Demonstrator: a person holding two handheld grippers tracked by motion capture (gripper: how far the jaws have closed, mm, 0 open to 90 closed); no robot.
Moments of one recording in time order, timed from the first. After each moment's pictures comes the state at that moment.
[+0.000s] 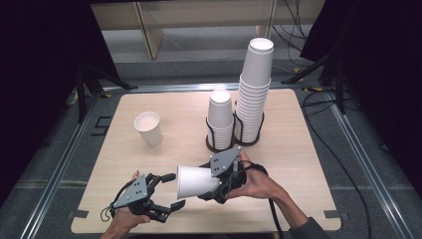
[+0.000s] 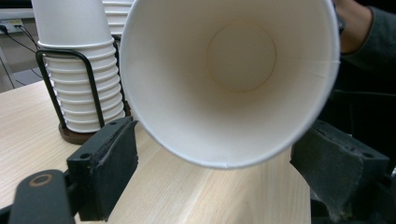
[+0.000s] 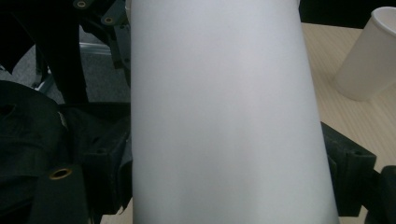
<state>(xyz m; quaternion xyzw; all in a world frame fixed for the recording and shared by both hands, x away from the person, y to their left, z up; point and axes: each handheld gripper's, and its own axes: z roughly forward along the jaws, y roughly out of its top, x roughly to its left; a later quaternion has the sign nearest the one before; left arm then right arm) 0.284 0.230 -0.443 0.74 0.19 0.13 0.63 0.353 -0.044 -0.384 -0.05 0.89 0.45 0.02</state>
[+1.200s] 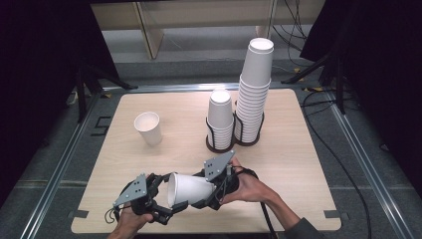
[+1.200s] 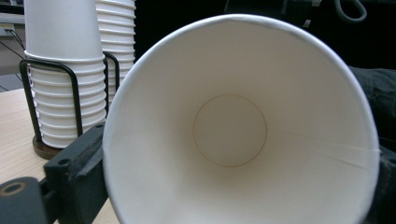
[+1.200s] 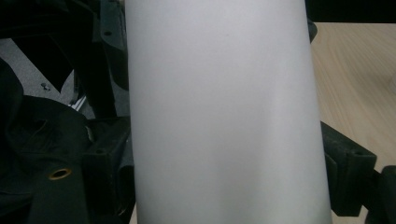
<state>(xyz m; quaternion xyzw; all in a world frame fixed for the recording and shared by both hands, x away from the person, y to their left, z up) 0.282 0.222 -0.441 0.71 0.20 0.09 0.67 0.351 -0.027 -0.411 -0.04 0.88 0.48 -0.06</state>
